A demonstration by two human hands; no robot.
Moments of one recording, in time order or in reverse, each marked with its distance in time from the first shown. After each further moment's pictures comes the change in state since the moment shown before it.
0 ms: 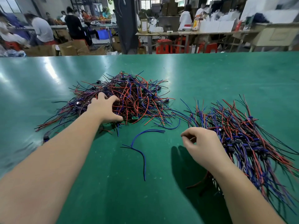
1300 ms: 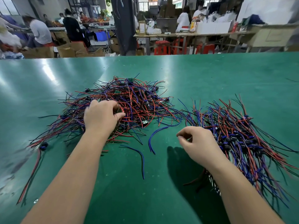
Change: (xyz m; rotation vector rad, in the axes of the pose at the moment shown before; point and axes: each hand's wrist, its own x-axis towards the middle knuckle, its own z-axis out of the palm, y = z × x) left_hand -0.075 0.037 -0.015 -0.169 0.466 -0.014; right_hand 0.000 0.001 0.001 0.063 -0.058 0.025
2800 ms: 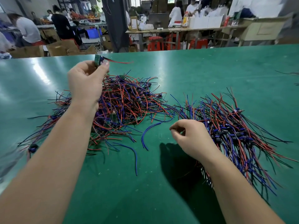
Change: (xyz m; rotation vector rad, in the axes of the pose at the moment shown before) left_hand 0.030 0.049 -0.061 -1.237 0.181 -0.283; right_hand -0.002 -0.005 -0.007 0.025 0.016 -0.026
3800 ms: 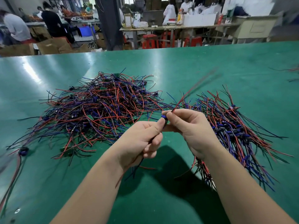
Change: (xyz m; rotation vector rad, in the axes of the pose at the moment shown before) left_hand -0.119 -0.038 0.028 -0.312 -0.967 -0.630; right_hand 0.002 -0.018 -0.002 1.120 -0.006 0.059
